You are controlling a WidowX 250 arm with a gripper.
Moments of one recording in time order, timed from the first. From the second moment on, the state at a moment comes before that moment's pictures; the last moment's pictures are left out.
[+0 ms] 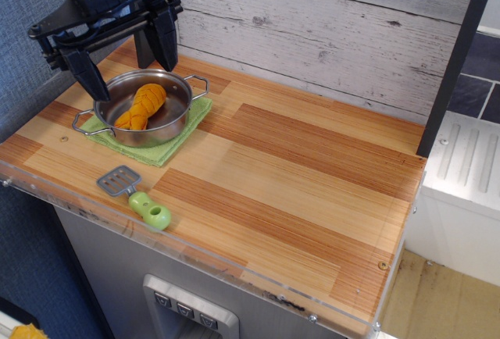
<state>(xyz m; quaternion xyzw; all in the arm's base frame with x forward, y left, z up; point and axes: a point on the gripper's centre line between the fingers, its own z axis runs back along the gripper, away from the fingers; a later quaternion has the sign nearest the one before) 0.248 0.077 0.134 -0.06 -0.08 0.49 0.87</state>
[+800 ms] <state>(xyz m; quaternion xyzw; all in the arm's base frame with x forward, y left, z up) 0.276 0.095 0.120 -0.01 -0.07 0.40 0.92</state>
